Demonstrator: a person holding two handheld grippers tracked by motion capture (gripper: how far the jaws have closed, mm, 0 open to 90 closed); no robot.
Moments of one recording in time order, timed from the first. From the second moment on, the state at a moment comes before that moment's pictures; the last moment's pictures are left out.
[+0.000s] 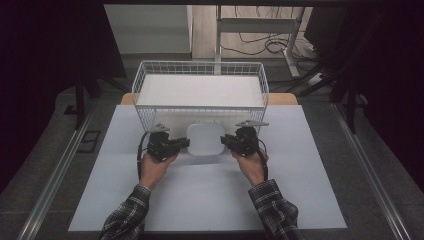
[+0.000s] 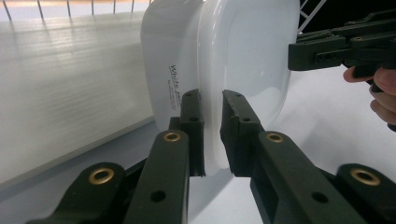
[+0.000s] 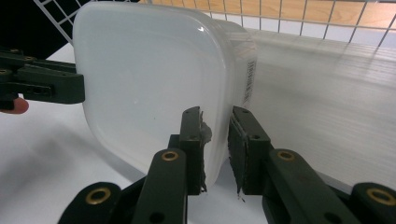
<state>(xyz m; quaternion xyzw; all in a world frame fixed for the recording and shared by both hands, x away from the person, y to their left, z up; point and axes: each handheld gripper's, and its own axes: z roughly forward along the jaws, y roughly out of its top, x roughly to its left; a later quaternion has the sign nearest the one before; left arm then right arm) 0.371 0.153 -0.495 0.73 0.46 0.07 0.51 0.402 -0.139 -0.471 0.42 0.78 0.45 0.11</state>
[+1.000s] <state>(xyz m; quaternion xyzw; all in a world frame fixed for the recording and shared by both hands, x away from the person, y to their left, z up) 0.410 0.139 -0.489 0.73 0.47 0.18 0.46 0.440 -0.124 -0.471 0.45 0.76 0.44 0.17</state>
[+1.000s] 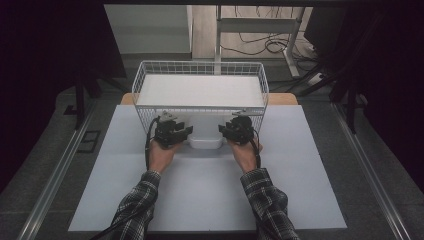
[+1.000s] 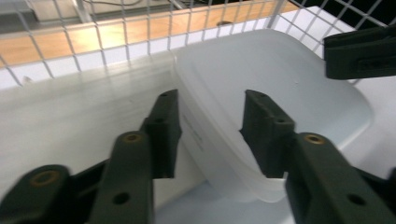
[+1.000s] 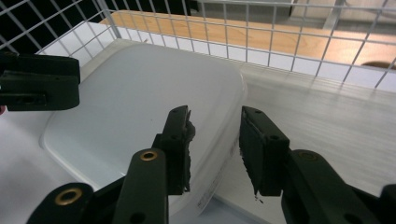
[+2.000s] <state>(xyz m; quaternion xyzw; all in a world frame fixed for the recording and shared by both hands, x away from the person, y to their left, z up) 0.246 0.192 -0.490 0.74 0.40 0.21 0.51 0.350 -0.129 -0.450 0.32 0.80 0.48 0.14</state>
